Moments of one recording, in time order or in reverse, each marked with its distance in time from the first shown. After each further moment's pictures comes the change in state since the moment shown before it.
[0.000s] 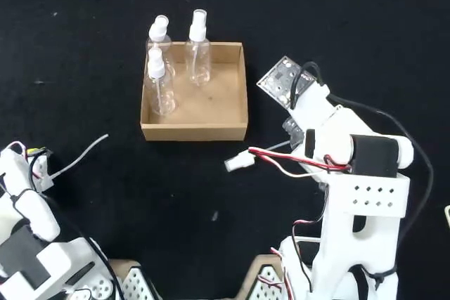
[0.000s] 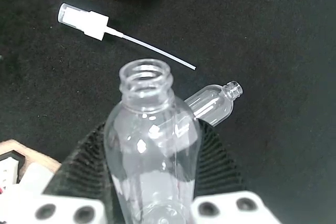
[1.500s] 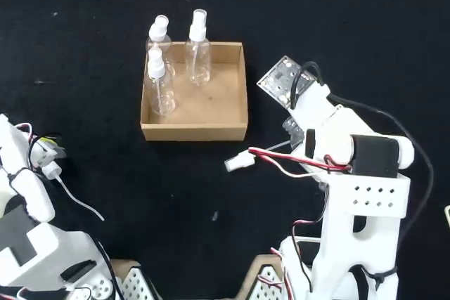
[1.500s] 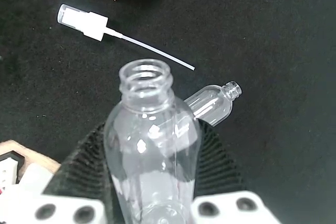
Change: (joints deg) left arm 5.1 8.5 -16.2 10.5 -31.0; right arm 0.0 0.0 -0.2 0.0 0.0
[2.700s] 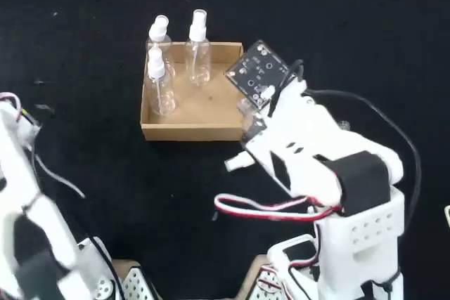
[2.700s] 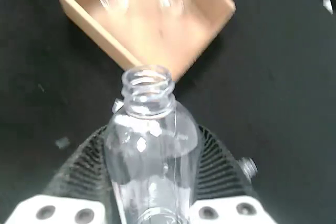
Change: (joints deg) left arm 4.2 -23.1 -9.5 9.4 0.4; right arm -23.8 -0.4 -15.9 1.3 -25.0
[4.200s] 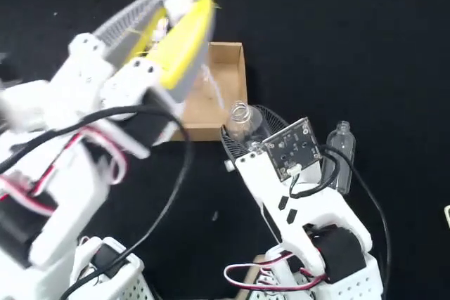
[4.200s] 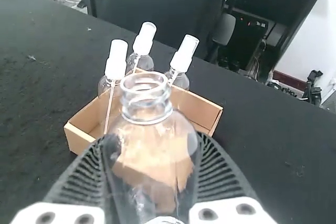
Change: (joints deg) left arm 70.2 -20.2 -31.1 -19.5 0.0; right arm -4.0 -41.9 52.7 -41.1 -12.9
